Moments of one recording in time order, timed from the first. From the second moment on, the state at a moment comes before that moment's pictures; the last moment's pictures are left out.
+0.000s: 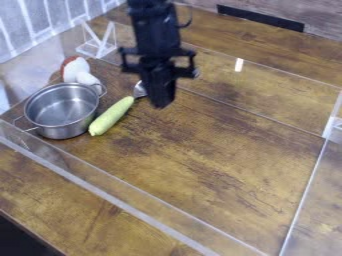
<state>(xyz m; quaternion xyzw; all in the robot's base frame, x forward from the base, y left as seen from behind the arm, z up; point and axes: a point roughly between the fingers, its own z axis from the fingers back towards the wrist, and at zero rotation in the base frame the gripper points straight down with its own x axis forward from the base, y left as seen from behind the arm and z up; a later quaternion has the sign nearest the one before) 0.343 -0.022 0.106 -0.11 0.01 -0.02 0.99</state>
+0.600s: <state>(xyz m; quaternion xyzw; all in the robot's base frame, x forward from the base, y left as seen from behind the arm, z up) 0.348 -0.037 0.101 -0.09 0.02 -0.06 0.99</state>
